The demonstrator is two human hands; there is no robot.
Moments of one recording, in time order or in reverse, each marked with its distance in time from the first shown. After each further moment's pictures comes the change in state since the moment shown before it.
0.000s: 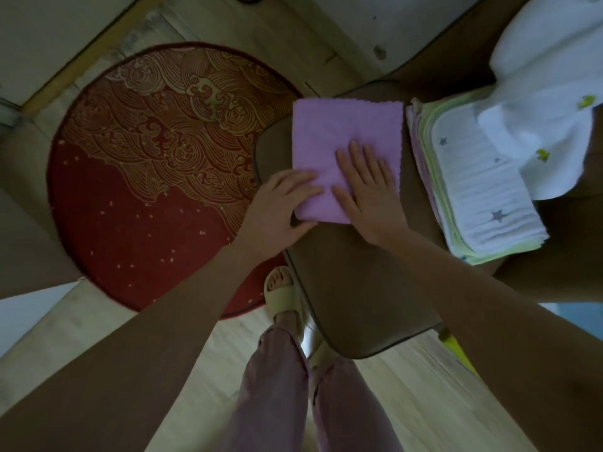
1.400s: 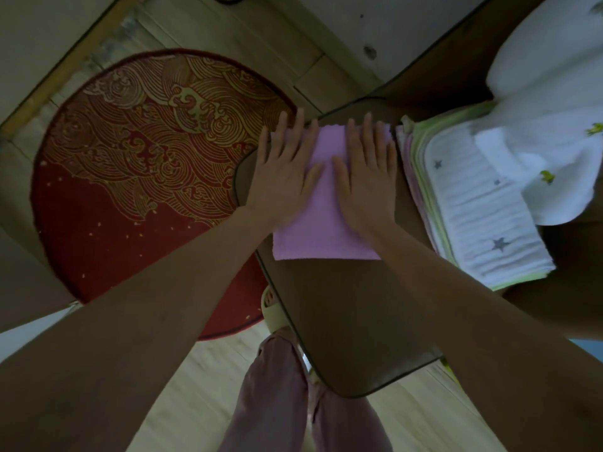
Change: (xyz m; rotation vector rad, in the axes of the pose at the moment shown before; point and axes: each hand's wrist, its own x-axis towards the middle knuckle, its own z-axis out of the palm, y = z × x) left_hand 0.112 -0.018 0.006 0.321 -0.064 -0.192; right_hand 0.062 0.007 -0.016 0.082 0.147 0.300
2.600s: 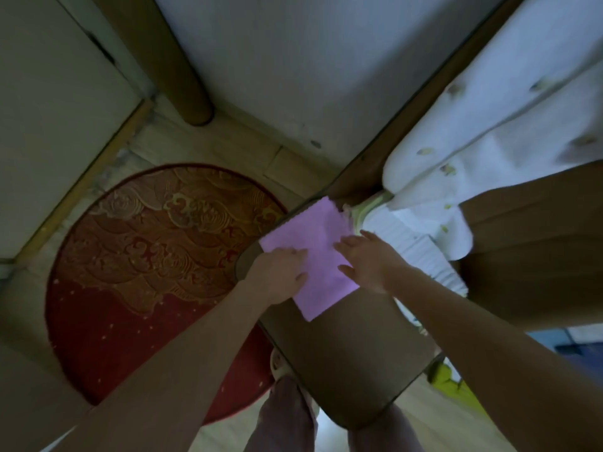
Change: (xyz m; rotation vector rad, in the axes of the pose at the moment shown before) left_hand 0.000 0.036 -0.102 0.010 -0.625 0.169; right_hand -0.009 0.009 -0.134 -0.387 -0.612 -0.225
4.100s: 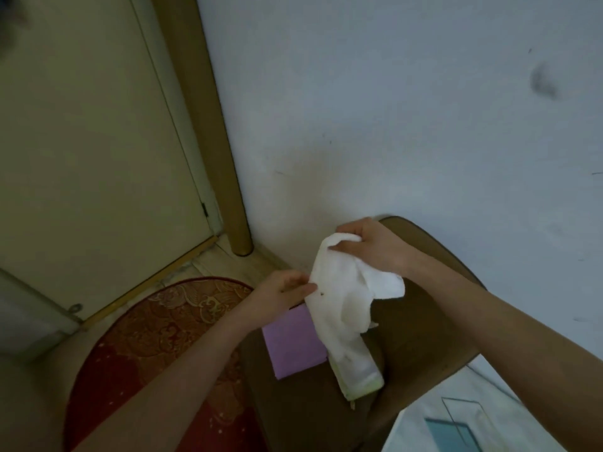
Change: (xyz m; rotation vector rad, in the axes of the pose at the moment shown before) left_hand -0.265 0.226 -0.218 -0.974 0.549 0.215; right_hand -0.334 -0.031 -0.340 0.791 0.487 -0.249
